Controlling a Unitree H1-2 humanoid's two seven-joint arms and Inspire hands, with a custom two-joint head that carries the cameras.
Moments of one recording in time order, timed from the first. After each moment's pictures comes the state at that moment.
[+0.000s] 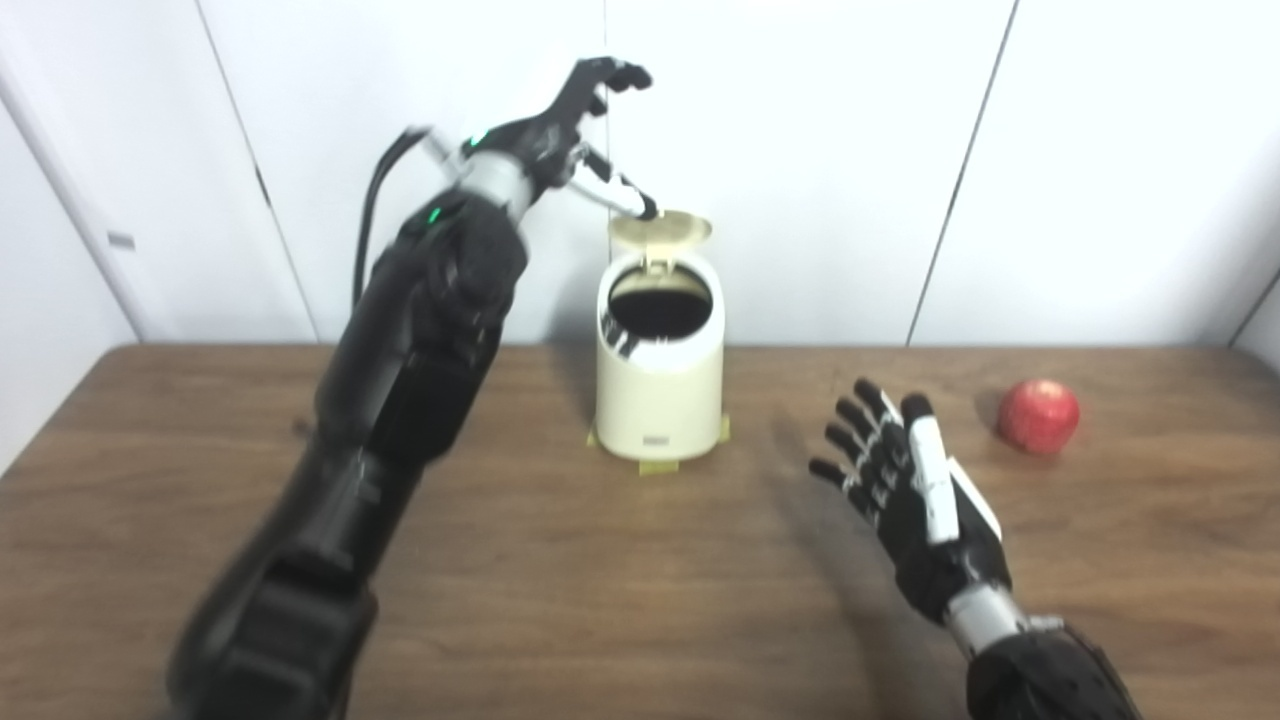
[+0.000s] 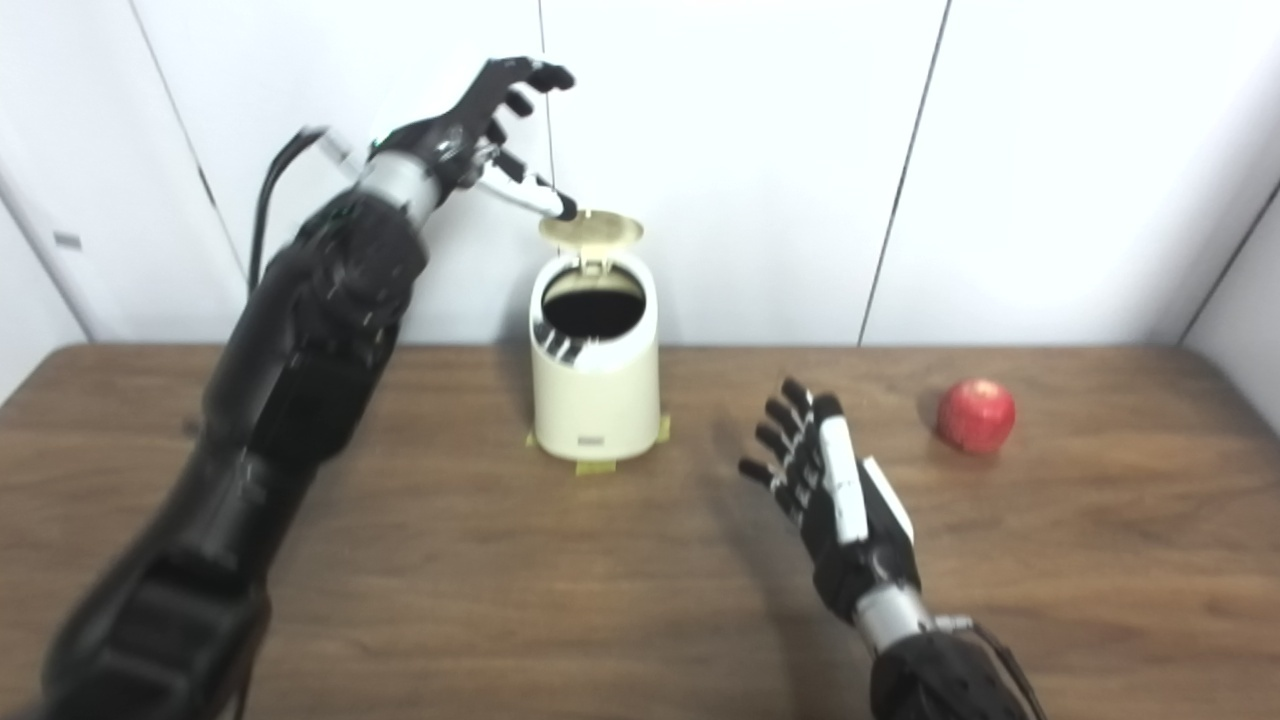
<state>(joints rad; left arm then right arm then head) -0.91 0.19 -0.18 0.08 0.65 0.40 -0.23 -0.10 -0.04 -0.05 -0.31 0.23 0.47 0.06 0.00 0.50</state>
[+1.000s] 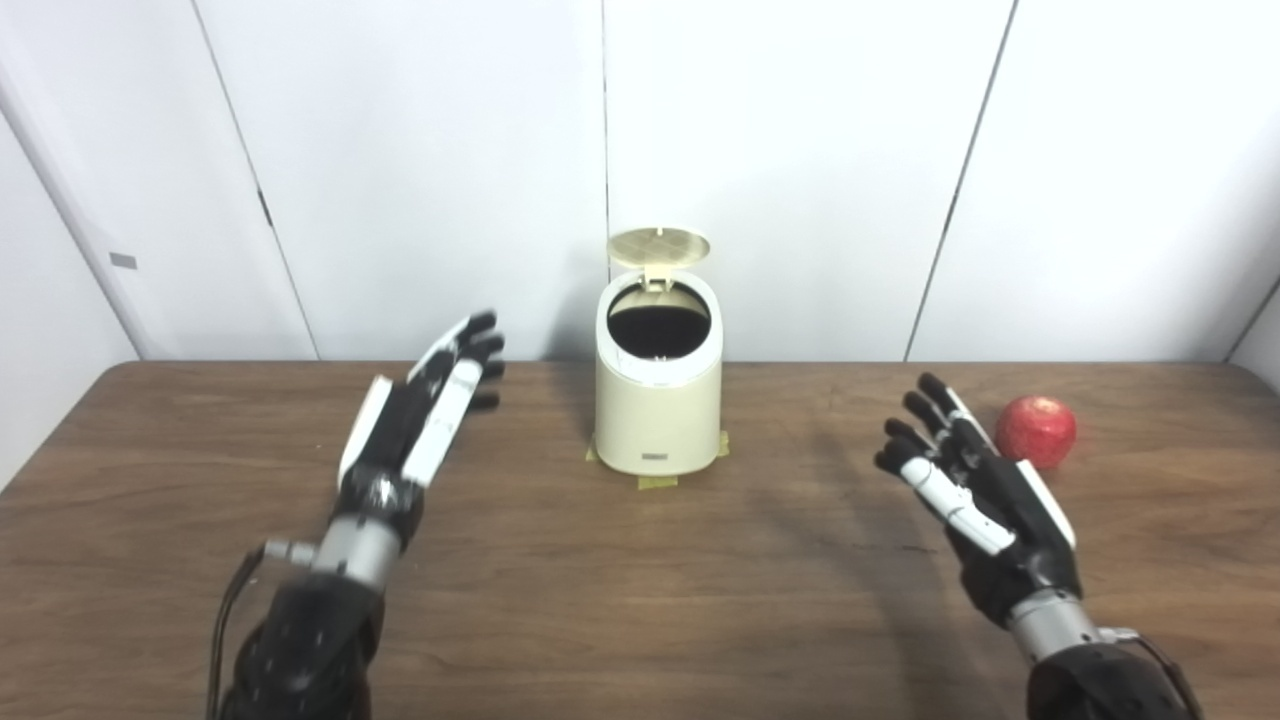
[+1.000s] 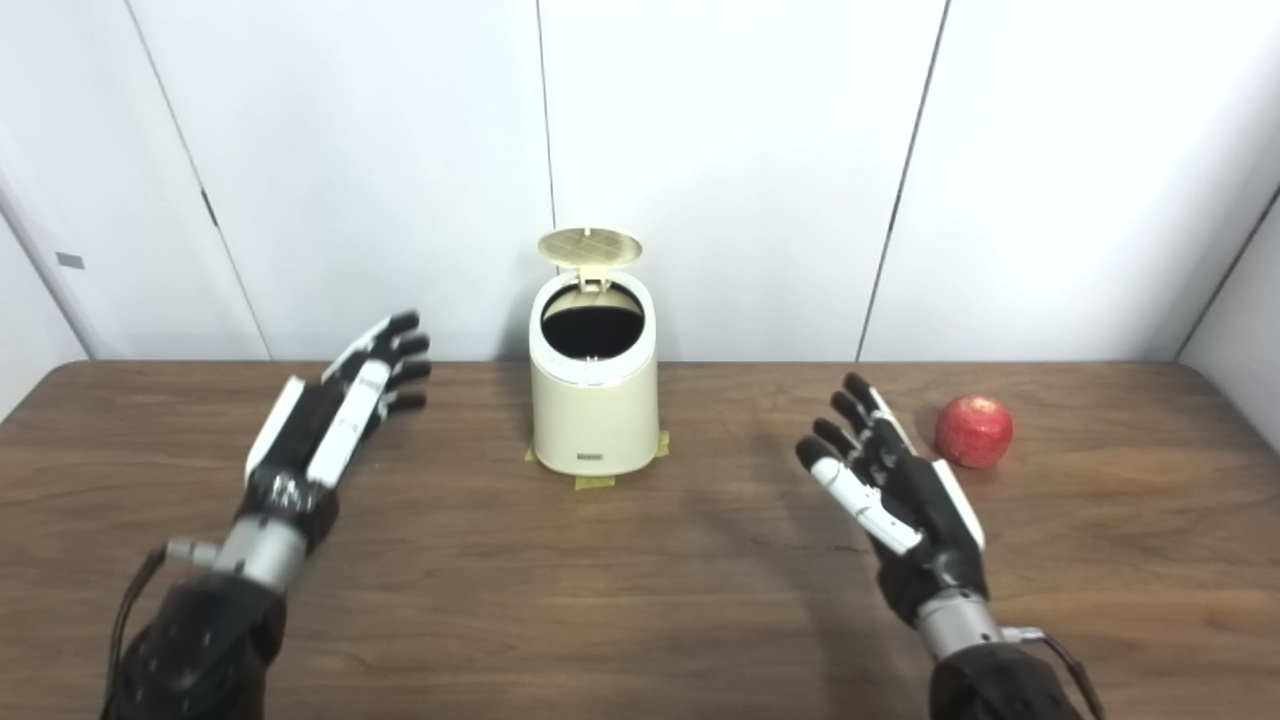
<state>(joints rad) -0.19 0.10 0.08 -0.36 0.08 0.42 -0.16 -0.10 -0.13 -0.15 -0.28 0.19 0.35 0.05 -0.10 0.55</state>
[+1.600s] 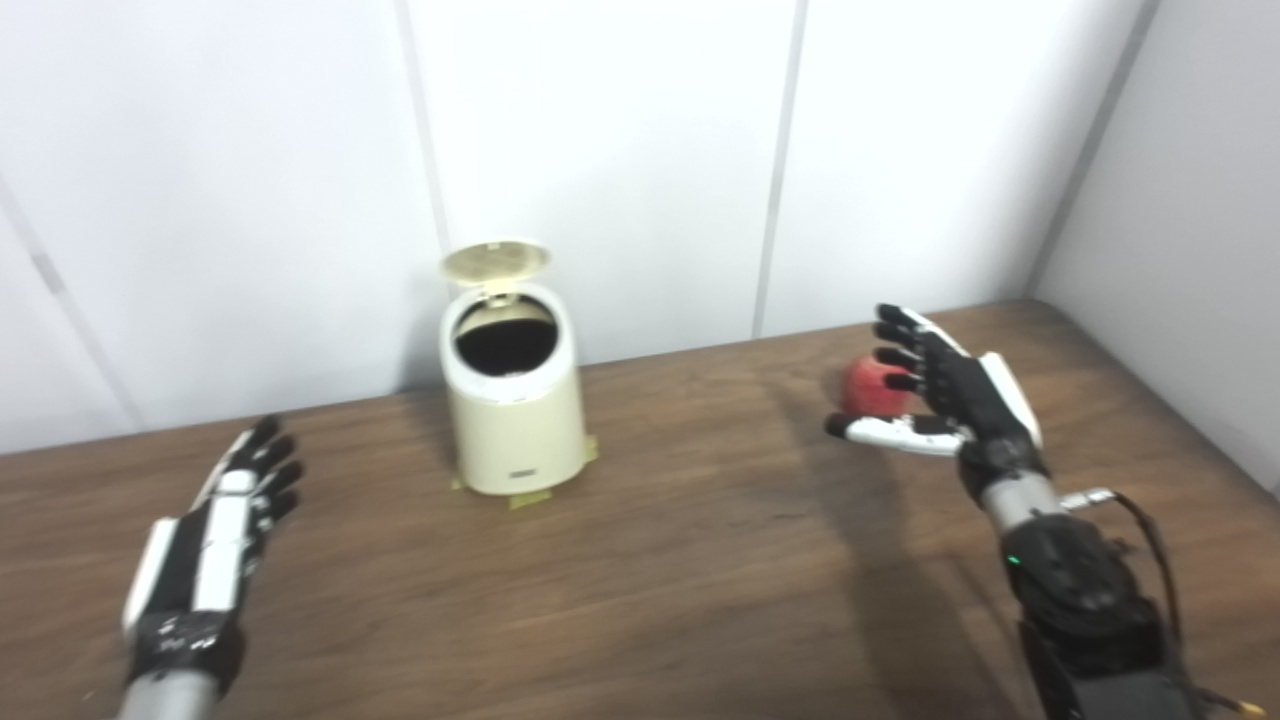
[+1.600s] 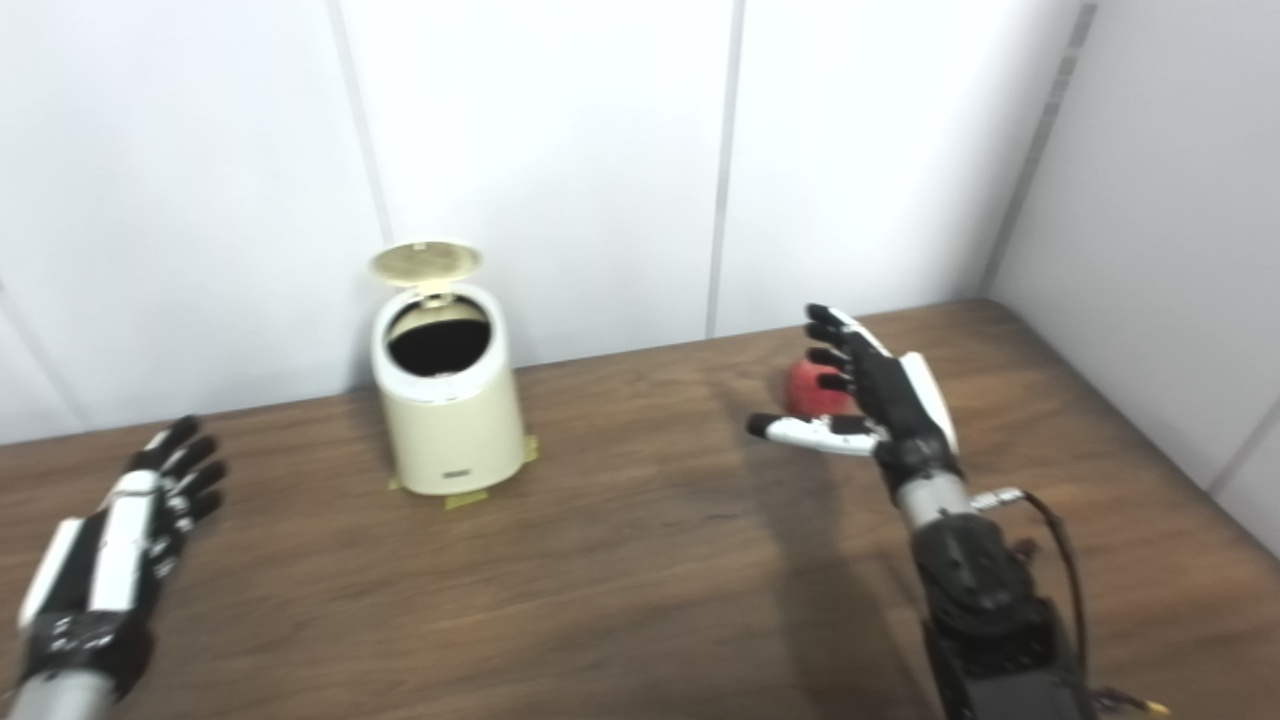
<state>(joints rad) -0.15 0.12 0.14 -0.36 -0.04 0.43 -0.13 -0.16 -0.31 -0.18 -0.25 -0.10 0.38 -0.04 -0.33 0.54</state>
